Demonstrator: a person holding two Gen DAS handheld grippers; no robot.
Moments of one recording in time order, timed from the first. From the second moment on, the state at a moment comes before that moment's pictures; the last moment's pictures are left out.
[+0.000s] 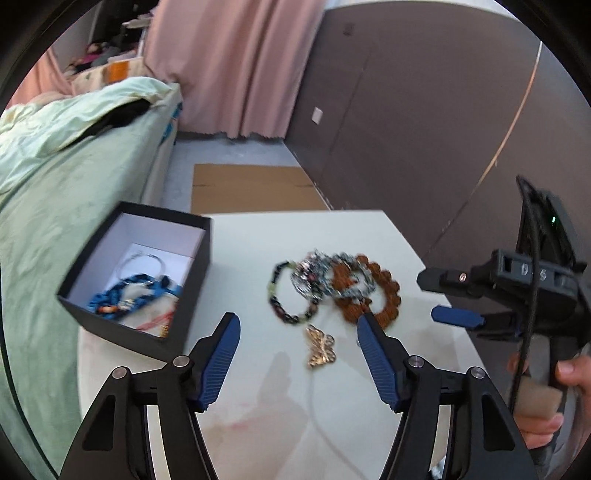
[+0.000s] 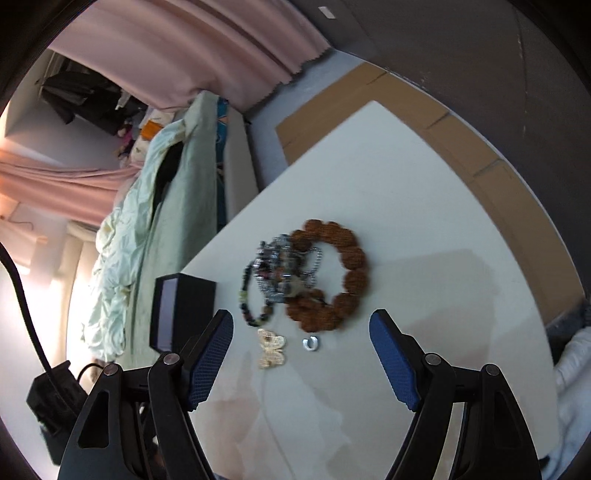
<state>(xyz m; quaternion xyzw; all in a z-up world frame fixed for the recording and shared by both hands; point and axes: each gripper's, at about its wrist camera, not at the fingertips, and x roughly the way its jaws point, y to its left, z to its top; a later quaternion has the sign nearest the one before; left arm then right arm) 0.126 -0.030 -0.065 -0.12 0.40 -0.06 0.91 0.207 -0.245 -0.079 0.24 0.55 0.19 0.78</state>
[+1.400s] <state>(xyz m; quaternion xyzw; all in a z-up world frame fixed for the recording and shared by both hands) 0.125 -0.015 -0.070 -0.15 0.41 -0.03 0.90 0.198 -0.198 -0.110 0.09 0.60 0.21 0.76</state>
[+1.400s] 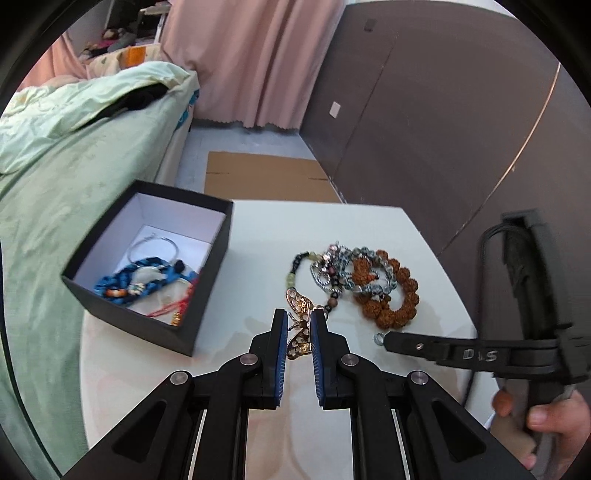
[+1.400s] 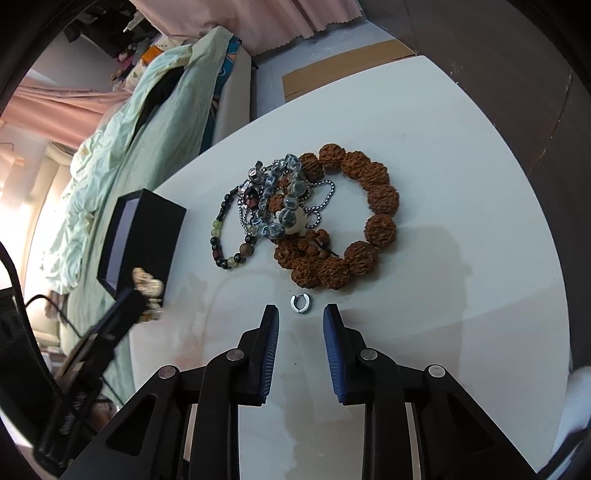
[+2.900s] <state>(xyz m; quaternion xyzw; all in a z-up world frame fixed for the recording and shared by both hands) 0.074 0.136 -0.021 -0.26 0.32 0.05 0.91 0.158 -0.052 -0.038 0.04 0.42 0.34 0.84</state>
